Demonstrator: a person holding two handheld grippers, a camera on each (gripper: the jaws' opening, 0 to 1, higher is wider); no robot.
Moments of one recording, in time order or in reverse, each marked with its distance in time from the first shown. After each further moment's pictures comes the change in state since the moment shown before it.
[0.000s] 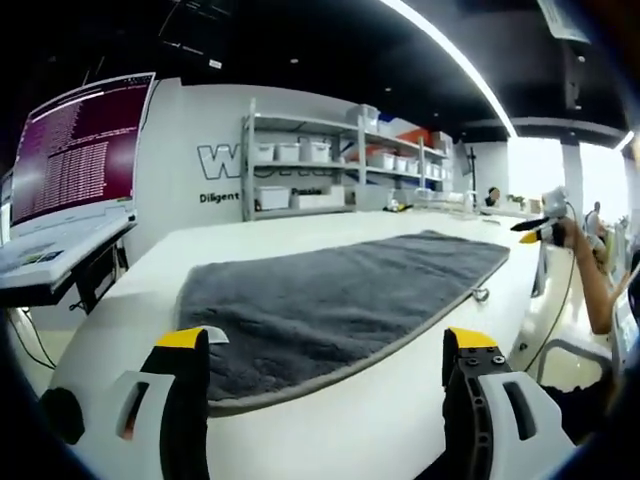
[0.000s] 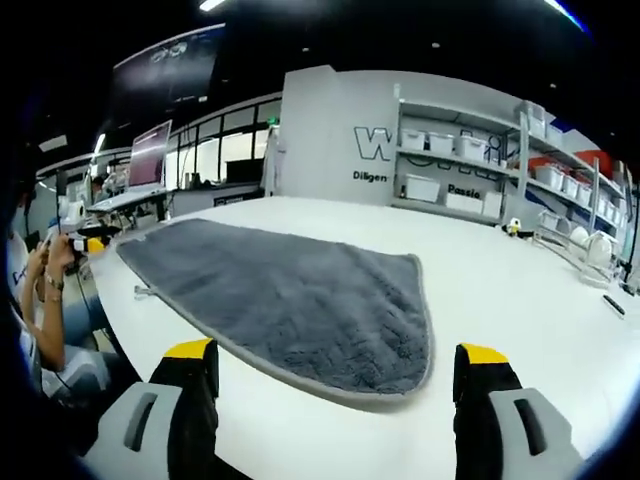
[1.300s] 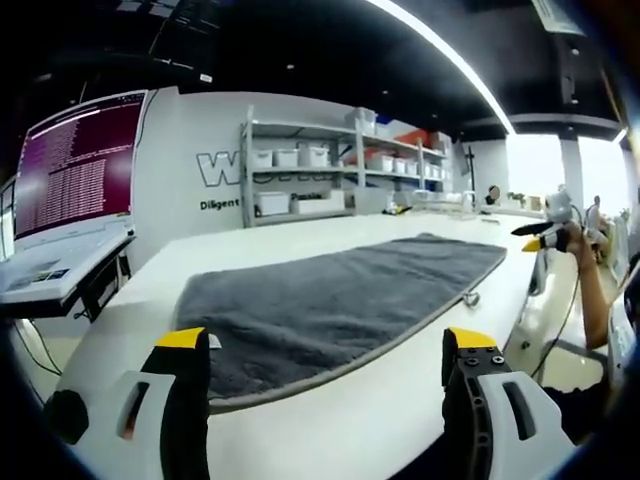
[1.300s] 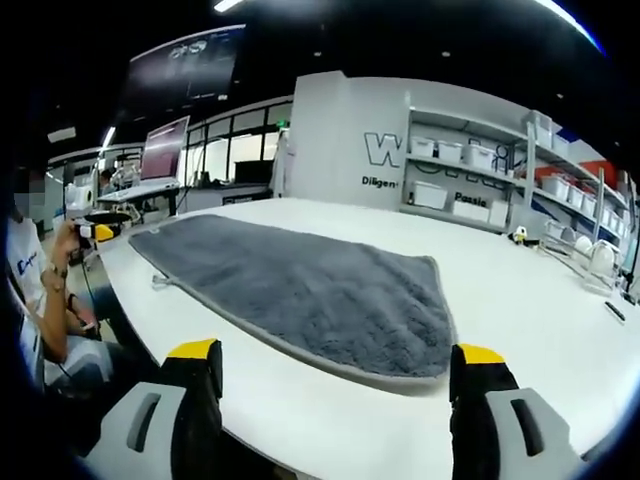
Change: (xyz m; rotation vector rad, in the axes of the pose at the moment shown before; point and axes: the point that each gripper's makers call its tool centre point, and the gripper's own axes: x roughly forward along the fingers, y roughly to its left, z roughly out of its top) left arm -0.005 -0.015 0.008 0.025 -0.005 0.010; right arm -0.005 0.026 -0.011 -0.047 0.010 0.016
